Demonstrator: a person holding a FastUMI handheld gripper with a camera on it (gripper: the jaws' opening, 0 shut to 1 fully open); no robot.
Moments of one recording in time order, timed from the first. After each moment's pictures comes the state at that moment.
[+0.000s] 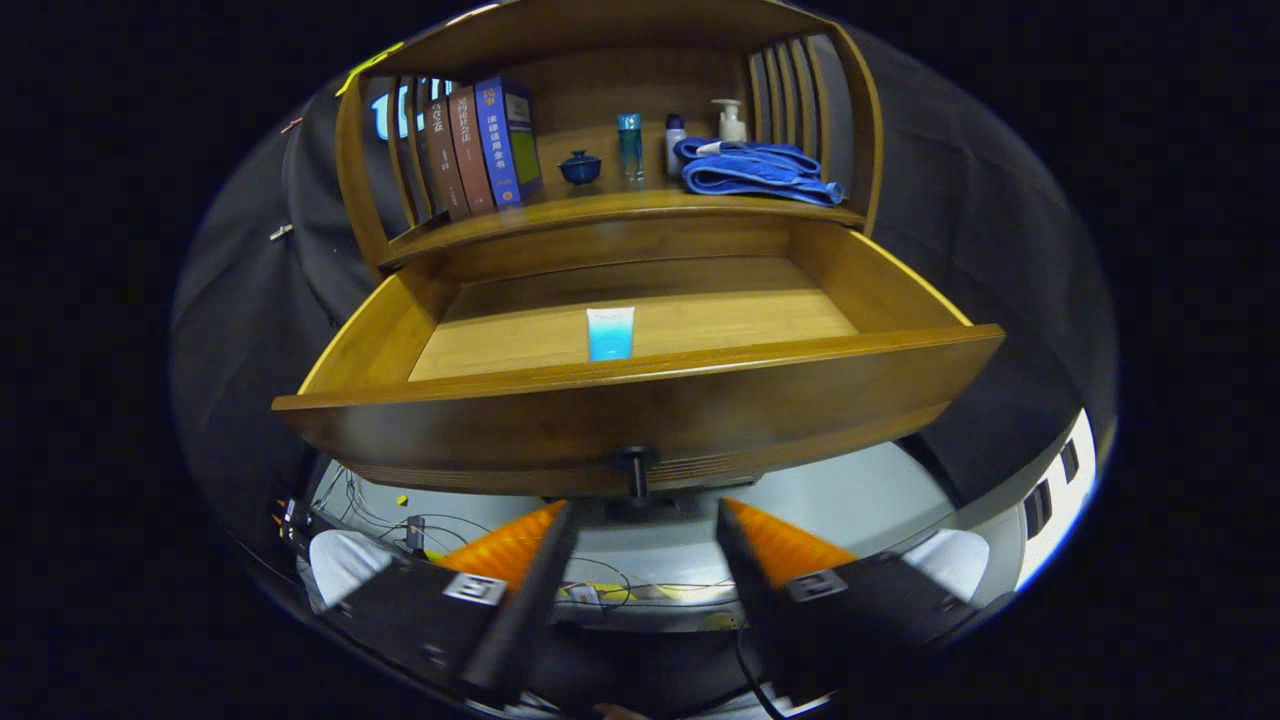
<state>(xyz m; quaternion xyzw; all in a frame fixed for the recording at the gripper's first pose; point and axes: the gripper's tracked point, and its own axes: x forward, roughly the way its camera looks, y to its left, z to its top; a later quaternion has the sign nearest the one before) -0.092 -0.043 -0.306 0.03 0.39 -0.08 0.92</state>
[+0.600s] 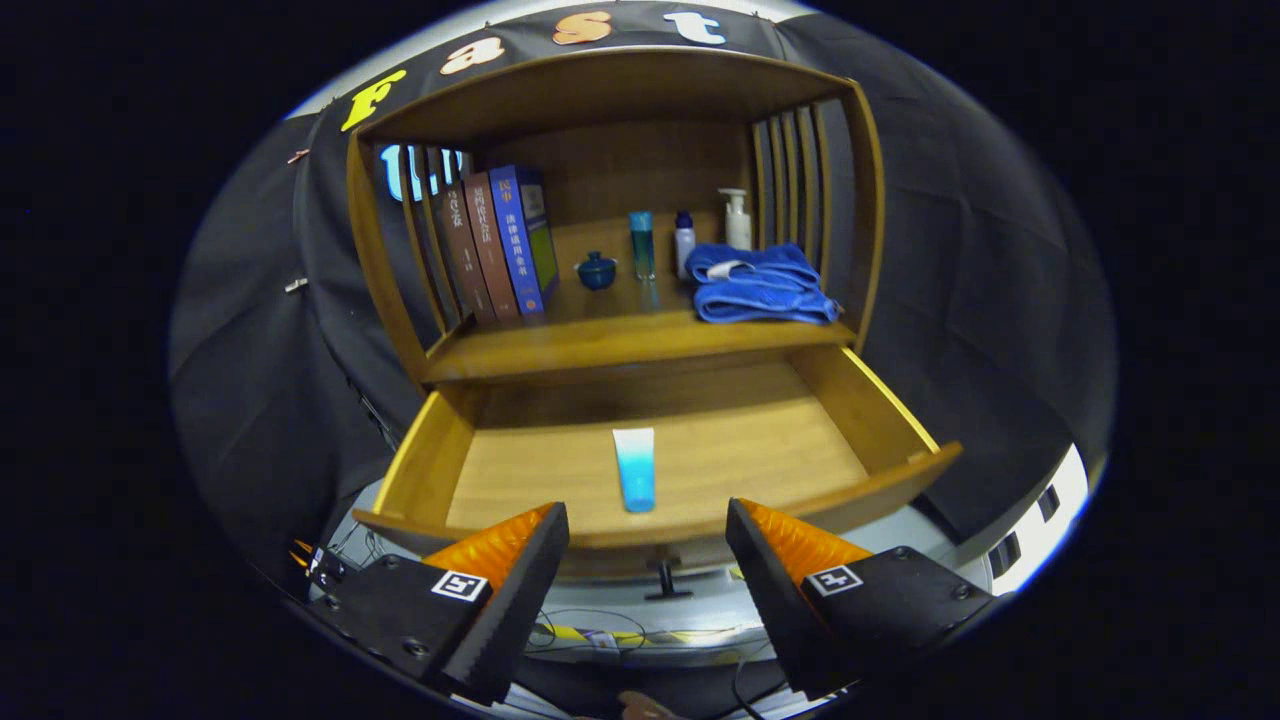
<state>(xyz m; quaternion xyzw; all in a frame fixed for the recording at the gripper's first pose) -0.018 -0.021 -0.200 0.03 0.31 -0.06 0.95</state>
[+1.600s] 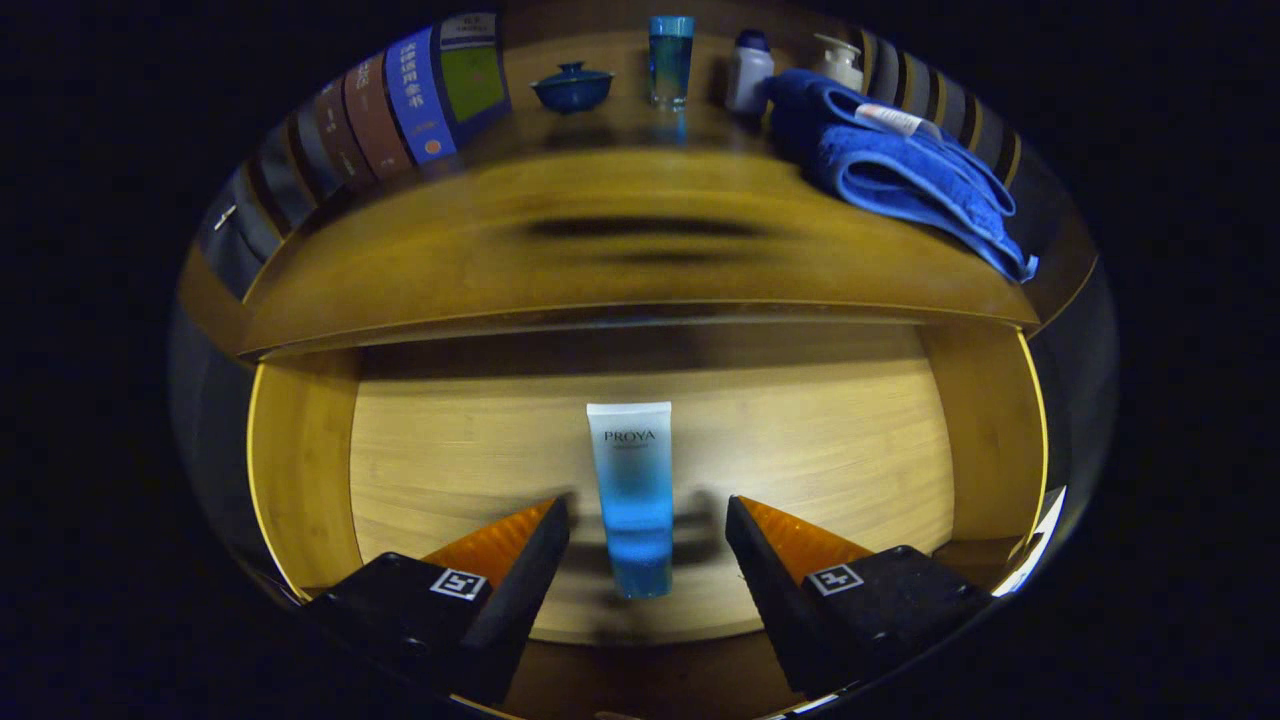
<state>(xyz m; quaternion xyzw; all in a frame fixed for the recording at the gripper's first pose) 0.087 -0.037 -0.360 -0.01 0.57 -0.07 0.82</state>
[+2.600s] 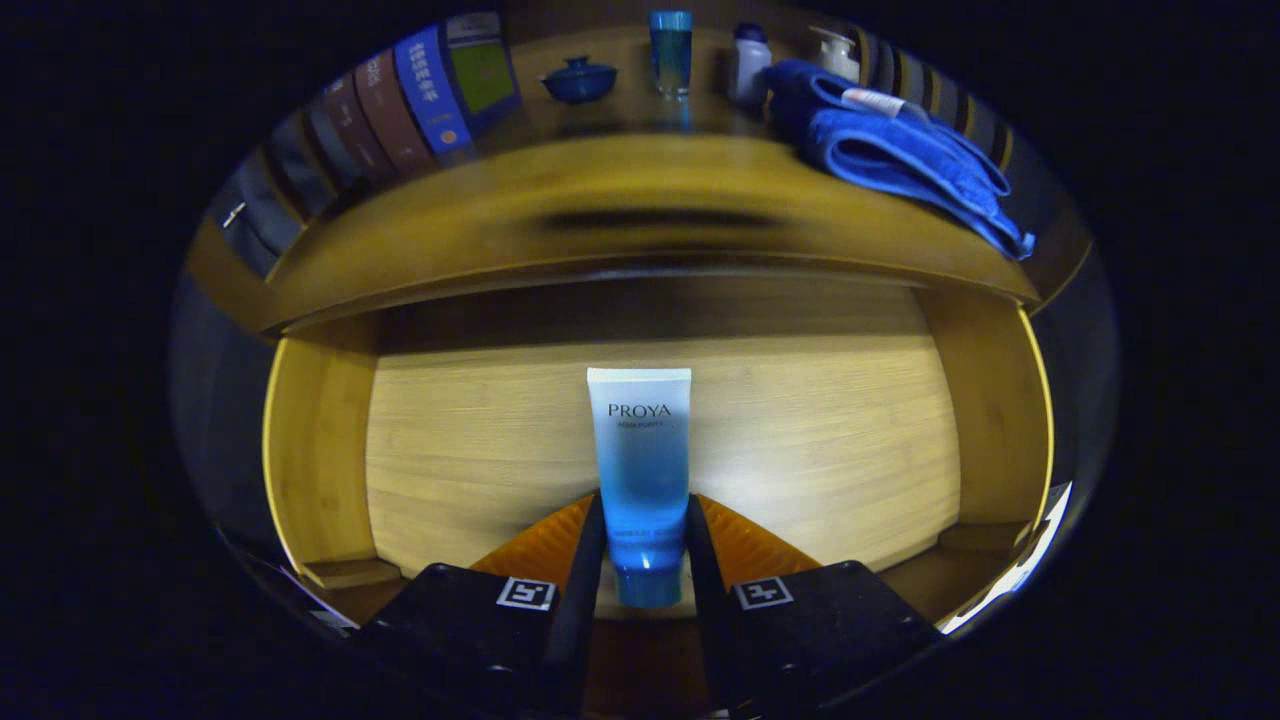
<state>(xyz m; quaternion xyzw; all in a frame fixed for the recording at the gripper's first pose) 0.049 -0.033 -0.308 0.01 0.56 -0.04 0.83</state>
